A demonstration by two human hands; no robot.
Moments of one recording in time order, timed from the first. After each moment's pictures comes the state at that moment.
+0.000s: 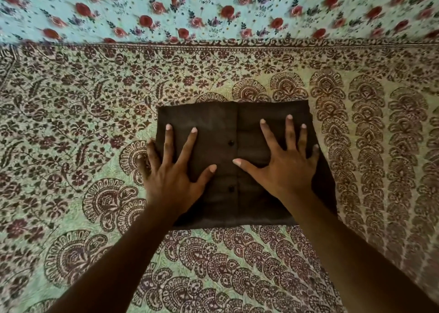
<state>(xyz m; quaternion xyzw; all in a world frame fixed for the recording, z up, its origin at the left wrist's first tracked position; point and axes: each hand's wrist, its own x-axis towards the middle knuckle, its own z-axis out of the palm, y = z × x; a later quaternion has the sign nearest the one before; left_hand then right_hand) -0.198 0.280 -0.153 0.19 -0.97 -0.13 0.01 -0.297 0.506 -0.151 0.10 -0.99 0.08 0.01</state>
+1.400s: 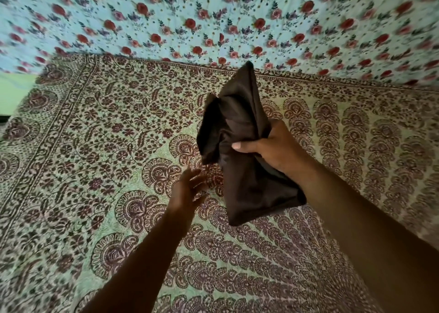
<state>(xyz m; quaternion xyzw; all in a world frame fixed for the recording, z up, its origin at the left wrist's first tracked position) -0.095 0.281 -0.071 0.43 -0.46 -0.78 -0.02 -0.243 0.438 0.043 0.15 -0.77 0.56 -0.27</state>
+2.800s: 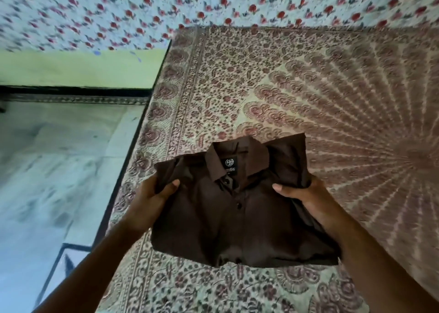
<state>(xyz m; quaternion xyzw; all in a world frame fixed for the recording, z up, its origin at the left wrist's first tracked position) 0.439 0.093 0.038 0.35 -0.72 -0.60 0.04 0.271 0.407 0.017 0.00 -0.62 0.69 -0.38</state>
